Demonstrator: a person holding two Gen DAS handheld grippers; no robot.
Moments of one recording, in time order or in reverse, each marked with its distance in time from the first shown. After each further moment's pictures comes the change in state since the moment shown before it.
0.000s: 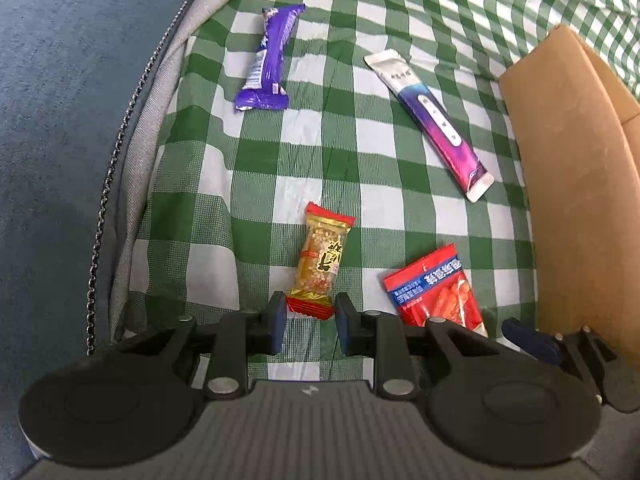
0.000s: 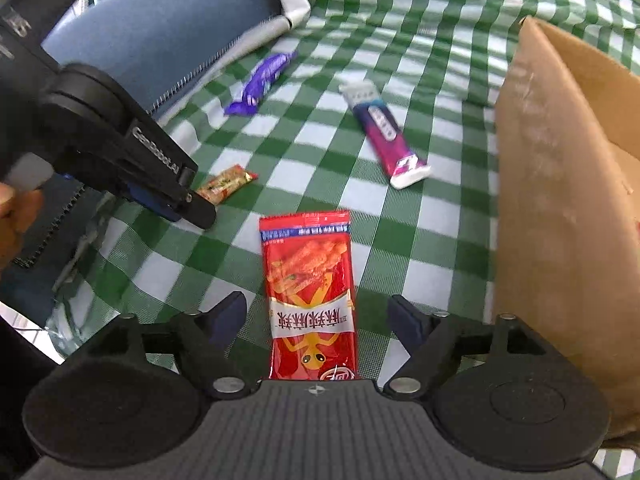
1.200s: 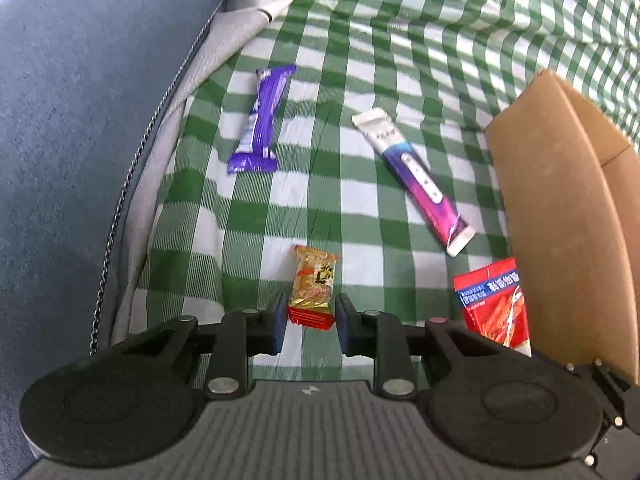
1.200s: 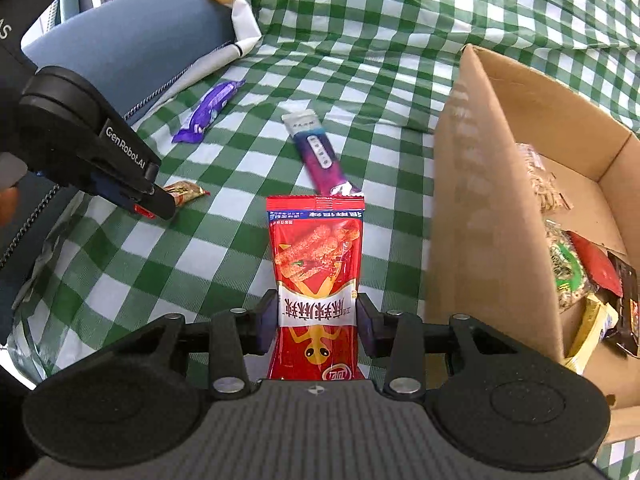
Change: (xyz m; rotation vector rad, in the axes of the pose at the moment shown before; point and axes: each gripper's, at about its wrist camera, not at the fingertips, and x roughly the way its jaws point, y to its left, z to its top) left arm -0.021 -0.012 0.009 -0.021 -0.162 -0.009; right arm -0.020 -0.014 -0.001 0.017 -0.101 -0.144
